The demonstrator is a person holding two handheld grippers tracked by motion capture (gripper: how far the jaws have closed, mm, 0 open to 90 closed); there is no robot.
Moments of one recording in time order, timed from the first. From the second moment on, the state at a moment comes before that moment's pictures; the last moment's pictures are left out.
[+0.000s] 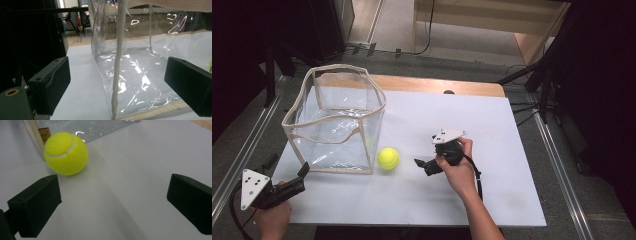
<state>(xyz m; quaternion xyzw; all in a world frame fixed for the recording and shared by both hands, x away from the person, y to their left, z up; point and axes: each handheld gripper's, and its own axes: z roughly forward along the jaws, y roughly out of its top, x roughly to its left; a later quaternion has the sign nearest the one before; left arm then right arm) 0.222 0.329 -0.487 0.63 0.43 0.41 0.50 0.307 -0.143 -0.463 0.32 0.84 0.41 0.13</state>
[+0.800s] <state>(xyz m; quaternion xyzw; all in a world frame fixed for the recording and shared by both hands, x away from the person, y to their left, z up) 0.222 0.329 -0.487 0.63 0.43 0.40 0.51 0.324 -0.085 -0.471 0.27 0.88 0.37 0.08</state>
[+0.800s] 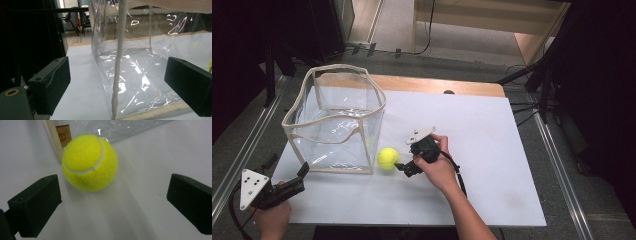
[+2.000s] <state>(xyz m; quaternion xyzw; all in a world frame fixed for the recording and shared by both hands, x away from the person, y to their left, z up) 0.221 0.331 -0.487 0.62 0.43 0.40 0.51 0.340 -0.030 -0.488 0.23 0.91 0.34 0.04</state>
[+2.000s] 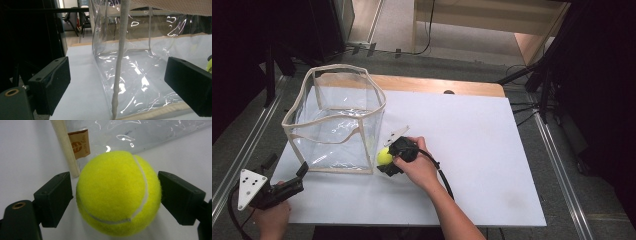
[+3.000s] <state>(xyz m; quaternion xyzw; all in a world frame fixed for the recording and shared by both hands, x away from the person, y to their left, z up) 0.221 0.331 -0.487 0.62 0.43 0.40 0.51 0.341 -0.037 -0.459 0.23 0.91 0.35 0.05</state>
